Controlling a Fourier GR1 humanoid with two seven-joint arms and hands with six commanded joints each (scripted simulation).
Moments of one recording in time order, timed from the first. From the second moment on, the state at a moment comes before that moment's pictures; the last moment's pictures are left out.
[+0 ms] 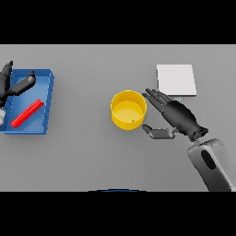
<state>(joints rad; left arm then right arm) -0.58 0.91 -0.66 -1.26 0.28 0.33 0.53 -0.23 -0.38 0.35 -1.61 0.63 0.20 -0.07</state>
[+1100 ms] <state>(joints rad) -0.60 0.93 -0.66 -1.25 0.28 0.31 0.52 -0.59 -0.35 0.60 -1.24 0.77 0.44 -0.18</state>
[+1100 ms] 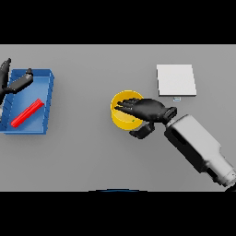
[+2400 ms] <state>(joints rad) -0.59 0.95 -0.66 -1.28 0.28 0.33 0.53 -0.65 -0.39 0.65 -1.24 0.76 0.58 -0.14</state>
